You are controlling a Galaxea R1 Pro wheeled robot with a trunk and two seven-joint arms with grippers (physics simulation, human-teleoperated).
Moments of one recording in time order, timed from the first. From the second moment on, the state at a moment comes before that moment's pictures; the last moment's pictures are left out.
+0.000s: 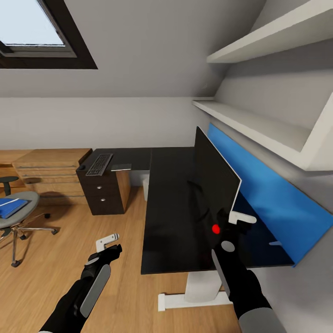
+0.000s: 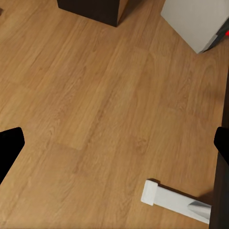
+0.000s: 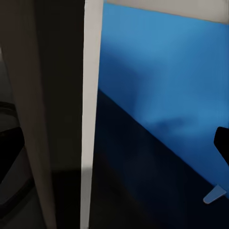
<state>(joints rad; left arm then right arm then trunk) -0.39 0.02 -0.17 -1.15 0.51 0.40 0.55 -0.50 0.12 0.04 -1.13 0.13 0.05 -0.61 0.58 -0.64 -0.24</state>
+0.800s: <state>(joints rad) -0.39 0.02 -0.17 -1.15 0.51 0.40 0.55 -0.50 0.12 0.04 -1.14 0.13 0.05 -0.61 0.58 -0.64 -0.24</state>
